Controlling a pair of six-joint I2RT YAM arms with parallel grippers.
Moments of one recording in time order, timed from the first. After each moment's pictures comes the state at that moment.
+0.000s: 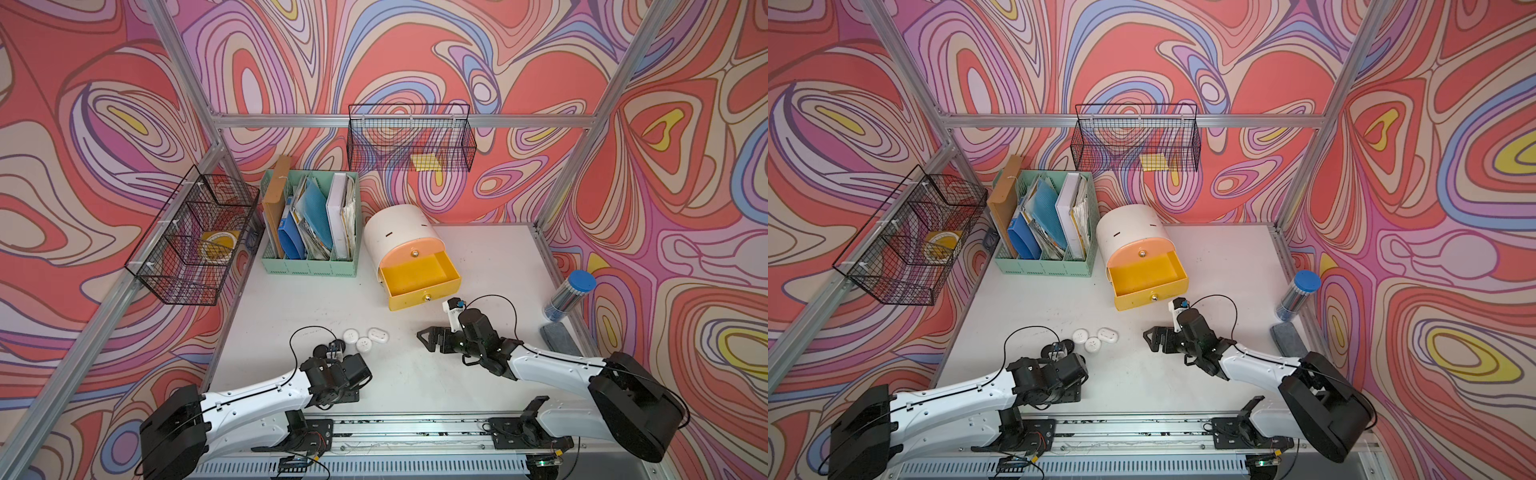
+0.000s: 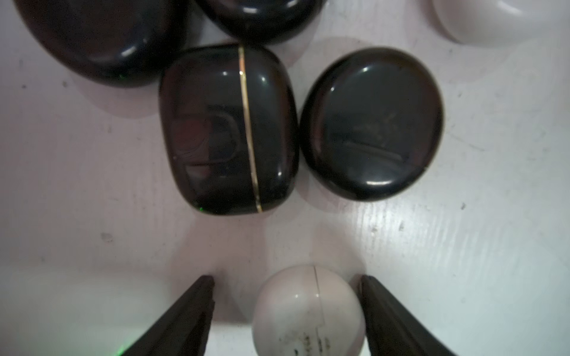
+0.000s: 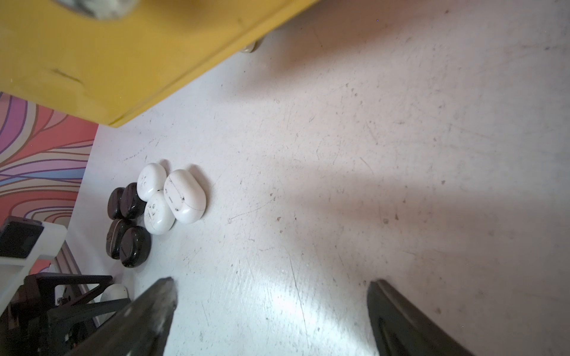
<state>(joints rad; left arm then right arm) -1.01 1.02 0.43 -0.83 -0.21 -1.09 0.66 1.30 0.43 0.20 -0.17 0.63</state>
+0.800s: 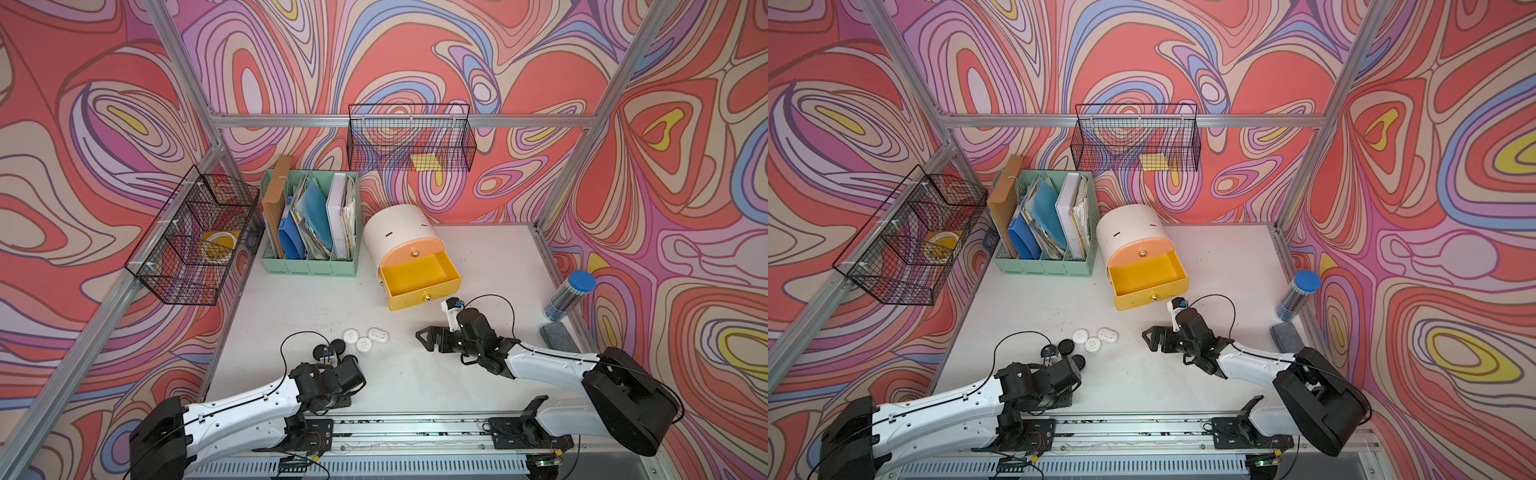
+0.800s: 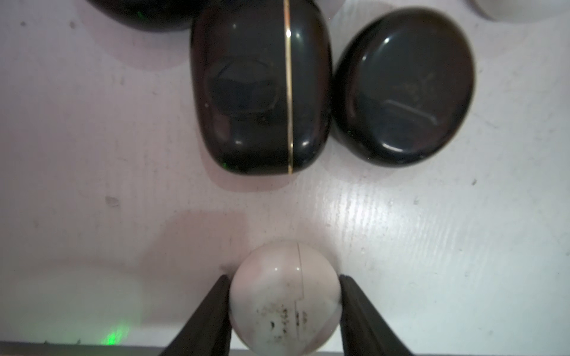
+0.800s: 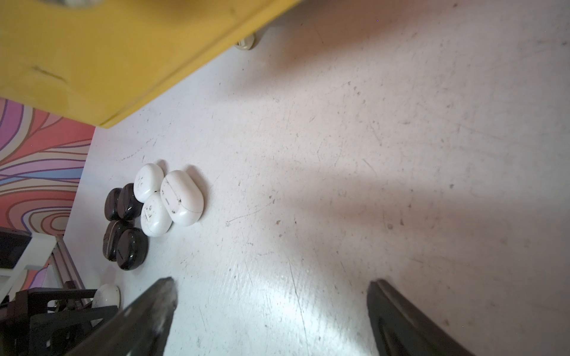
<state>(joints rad) -1.04 0.91 0.39 -0.90 -0.18 -1.17 0.66 1.33 0.43 0.22 -0.18 0.63</state>
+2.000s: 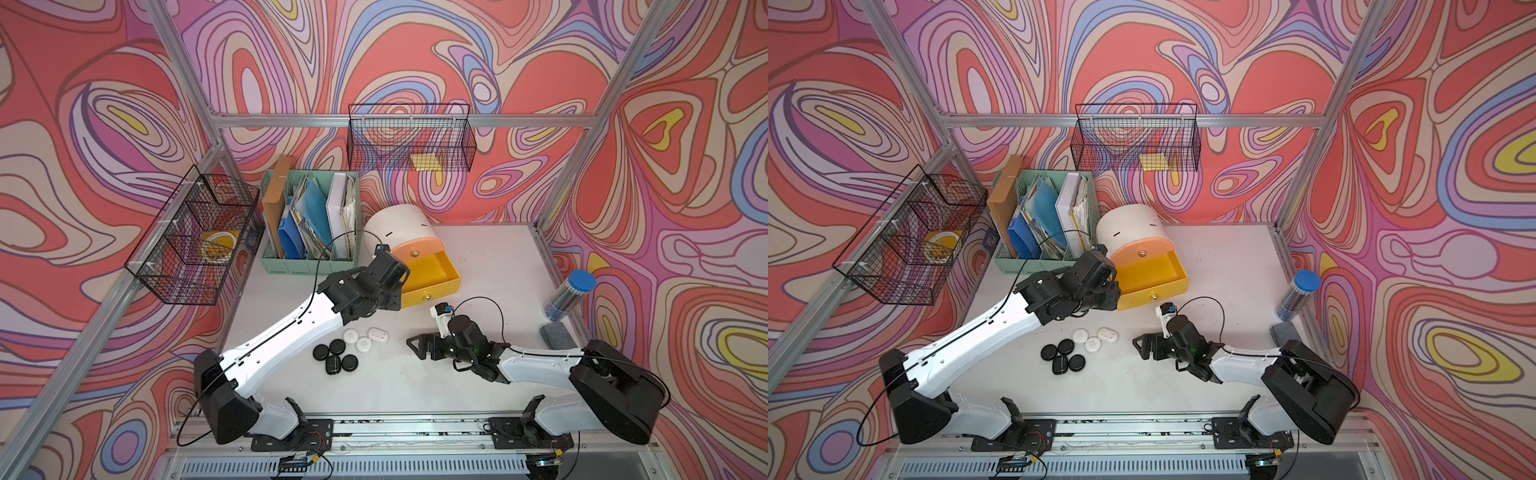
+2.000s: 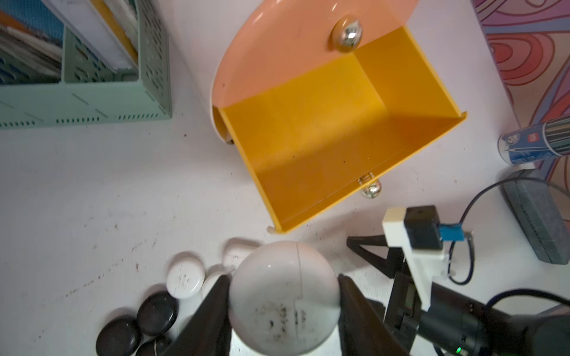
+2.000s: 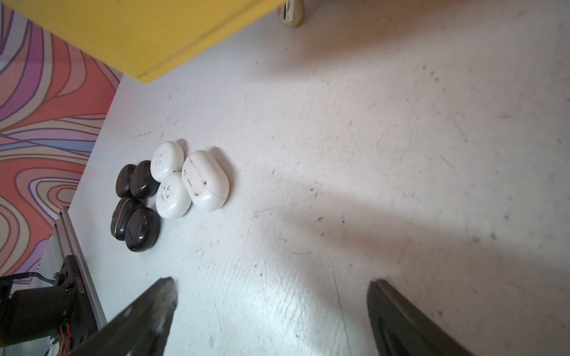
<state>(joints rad) -0.82 1.48 1.49 -0.92 -0.26 -0.58 0.78 1.41 0.41 0.36 -0.13 0.60</state>
